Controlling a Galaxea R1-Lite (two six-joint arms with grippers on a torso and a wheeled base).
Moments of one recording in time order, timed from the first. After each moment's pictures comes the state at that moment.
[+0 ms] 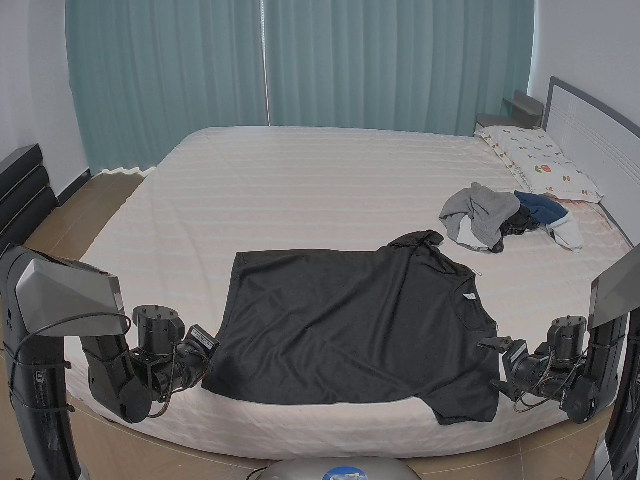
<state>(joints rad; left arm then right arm) -0.26 2.27 -0.41 -1.30 0.02 -1.14 0.10 2.24 -0.09 -1.55 0.19 1.17</state>
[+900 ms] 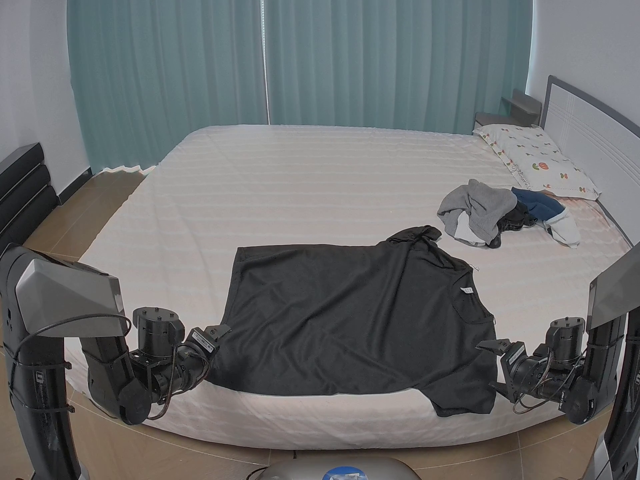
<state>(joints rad) -0.27 2.27 -0.40 -1.30 0.01 -1.12 0.11 2.25 -0.09 -1.55 0.20 1.16</state>
